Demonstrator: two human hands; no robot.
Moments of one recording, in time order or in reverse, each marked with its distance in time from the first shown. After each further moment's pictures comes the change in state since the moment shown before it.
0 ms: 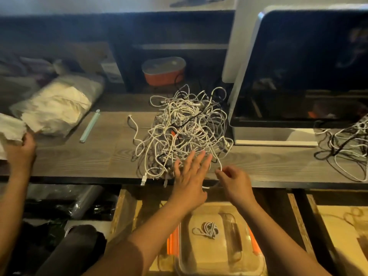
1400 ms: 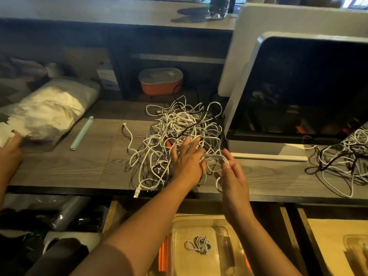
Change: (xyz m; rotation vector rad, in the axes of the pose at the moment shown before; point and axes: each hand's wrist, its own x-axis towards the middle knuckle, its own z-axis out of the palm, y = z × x) left_hand 0.079 -0.008 -0.019 -0.088 0.142 -0.100; right_hand -0.008 -0.051 0.000 0.615 0.099 -0.028
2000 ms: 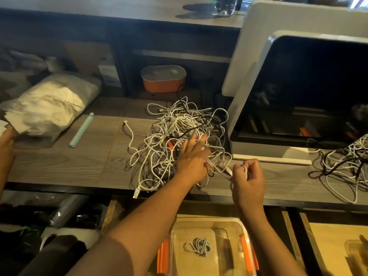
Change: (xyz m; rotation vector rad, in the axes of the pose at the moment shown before) left_hand 0.014 -0.006 0.003 0.085 -0.035 0.149; right_hand 0.009 -0.009 -0.011 -0.164 0.132 -0.146
